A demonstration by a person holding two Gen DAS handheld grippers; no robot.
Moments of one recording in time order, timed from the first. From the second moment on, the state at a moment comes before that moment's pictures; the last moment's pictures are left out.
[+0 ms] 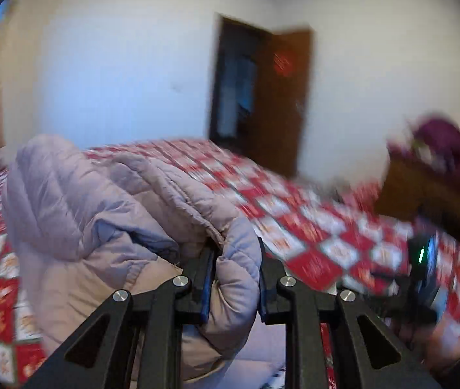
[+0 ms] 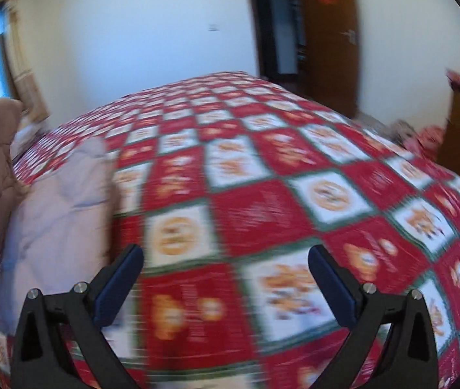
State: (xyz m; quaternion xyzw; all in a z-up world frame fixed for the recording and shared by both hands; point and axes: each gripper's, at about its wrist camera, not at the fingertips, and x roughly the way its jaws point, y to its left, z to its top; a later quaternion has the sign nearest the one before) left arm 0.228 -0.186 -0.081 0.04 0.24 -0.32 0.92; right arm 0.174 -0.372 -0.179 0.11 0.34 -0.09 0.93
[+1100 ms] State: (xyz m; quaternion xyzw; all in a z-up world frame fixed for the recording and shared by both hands) left arm 0.279 -0.032 -0.098 0.02 0.27 0.04 0.96; right arm 0.236 -0.295 -0.082 0.05 0.28 -0.02 0.96
